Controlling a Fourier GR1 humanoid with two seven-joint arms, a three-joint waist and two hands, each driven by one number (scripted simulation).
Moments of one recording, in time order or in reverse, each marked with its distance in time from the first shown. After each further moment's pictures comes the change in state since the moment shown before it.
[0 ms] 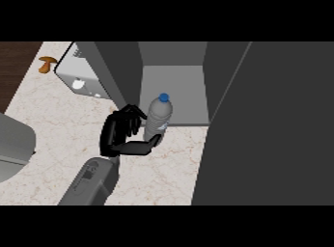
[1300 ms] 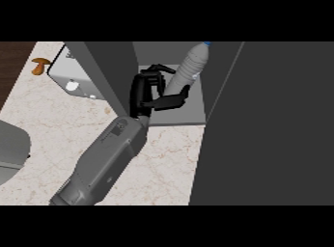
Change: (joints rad) left arm -0.423 -0.002 -0.190 0.207 0.282 0.431 0.203; right arm 0.092 -0.040 -0.013 -0.008 -0.035 0.020 -0.100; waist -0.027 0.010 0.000
